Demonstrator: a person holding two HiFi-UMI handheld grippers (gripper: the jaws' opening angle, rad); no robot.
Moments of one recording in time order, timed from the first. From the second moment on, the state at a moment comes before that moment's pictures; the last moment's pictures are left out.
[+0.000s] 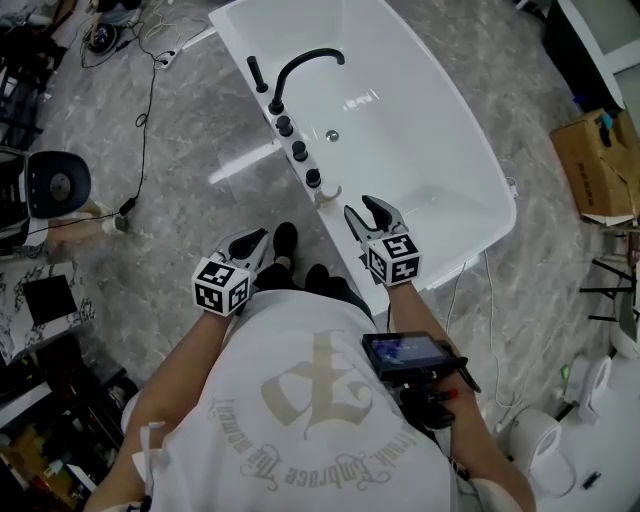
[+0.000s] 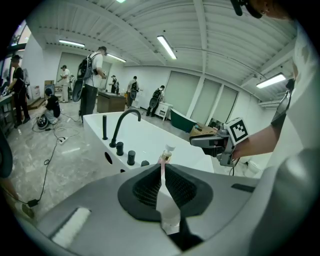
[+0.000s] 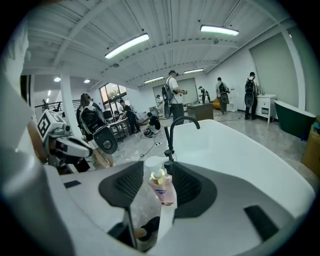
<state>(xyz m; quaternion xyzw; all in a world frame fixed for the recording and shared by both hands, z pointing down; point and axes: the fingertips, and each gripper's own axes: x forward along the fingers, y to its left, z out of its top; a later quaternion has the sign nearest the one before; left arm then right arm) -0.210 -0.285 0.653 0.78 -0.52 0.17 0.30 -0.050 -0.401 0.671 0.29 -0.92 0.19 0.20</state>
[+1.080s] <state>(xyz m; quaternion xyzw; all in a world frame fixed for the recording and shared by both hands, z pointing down) -0.151 -0.286 0.630 0.81 -0.50 0.16 0.26 -0.010 -0.346 0.610 0.24 -0.95 0.18 0.12</state>
